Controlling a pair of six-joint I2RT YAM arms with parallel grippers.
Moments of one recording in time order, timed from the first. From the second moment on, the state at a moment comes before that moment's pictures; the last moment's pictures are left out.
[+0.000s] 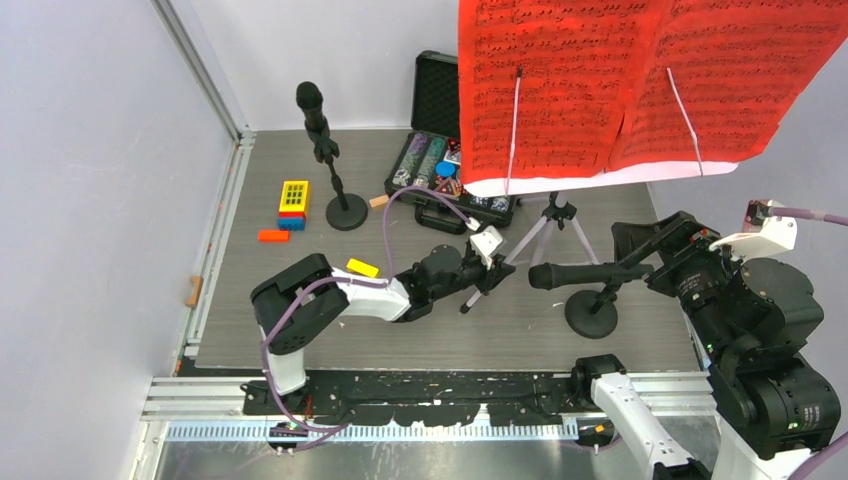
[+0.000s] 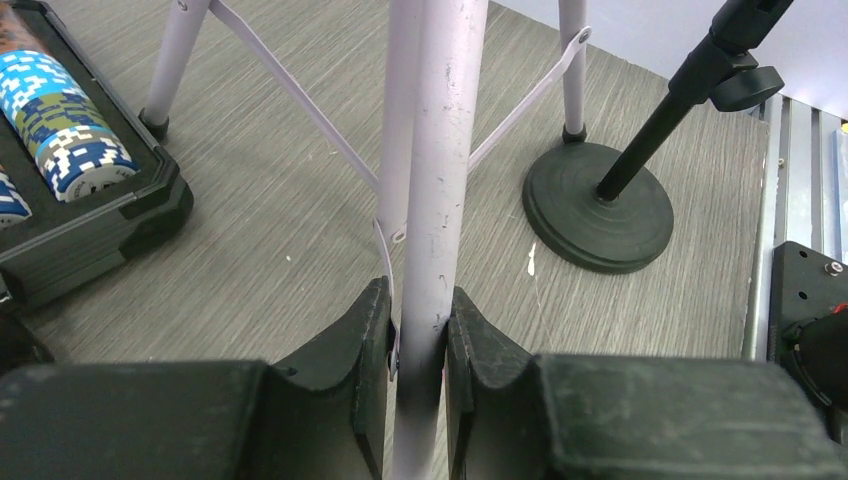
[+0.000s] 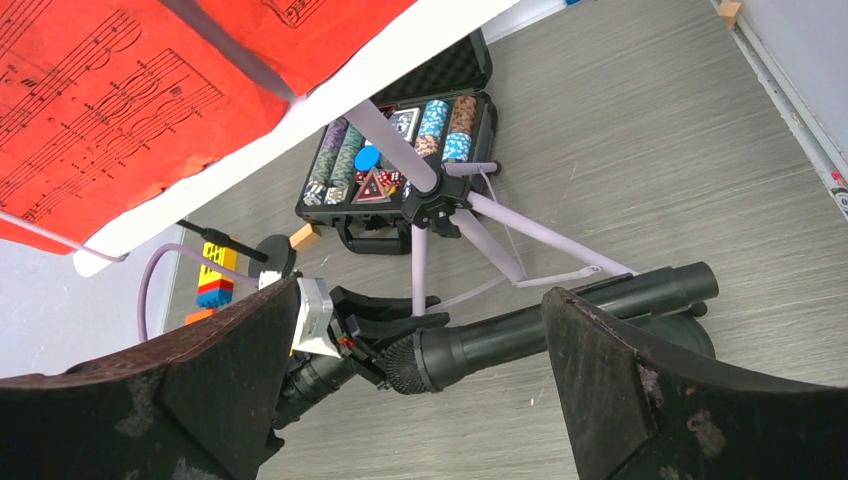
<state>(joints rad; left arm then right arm) -1.06 1.84 0.91 0.82 0.06 -0.13 0.12 0.67 1.63 -1.18 0.12 0.52</state>
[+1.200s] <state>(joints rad) -1.25 1.81 0.82 0.91 -0.16 -0.21 0.12 0.67 1.59 -1.18 0.13 0.52</state>
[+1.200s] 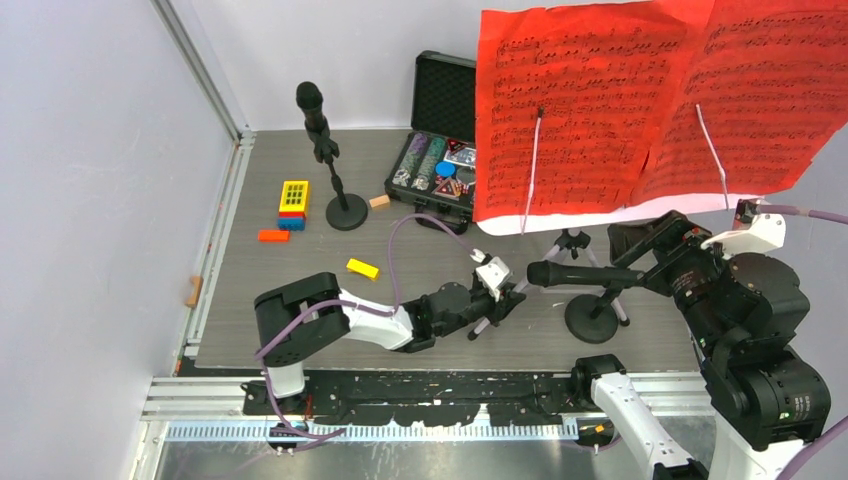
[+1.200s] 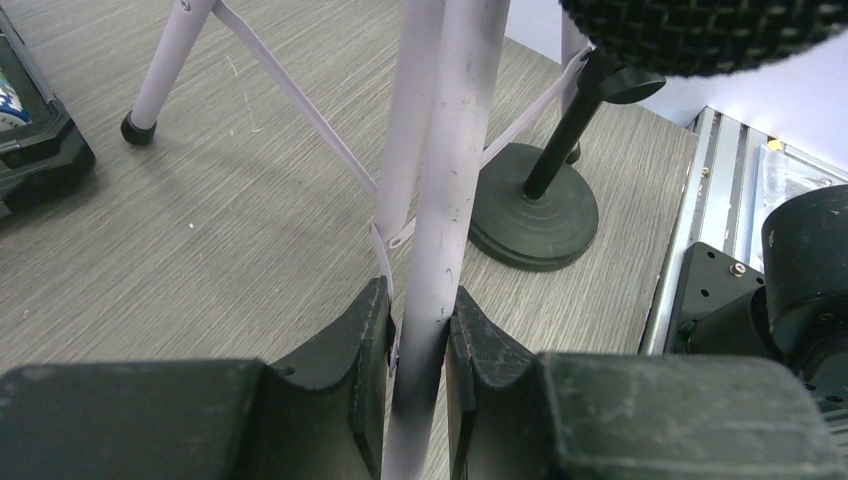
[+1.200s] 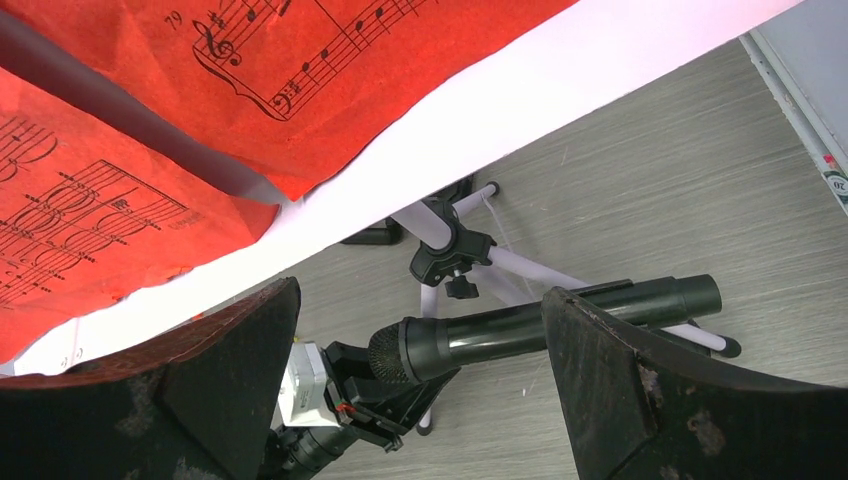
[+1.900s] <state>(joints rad) -1.29 1.68 0.66 0.92 -0.26 -0.25 0.12 0.65 1.56 -1.19 0.12 0.52</state>
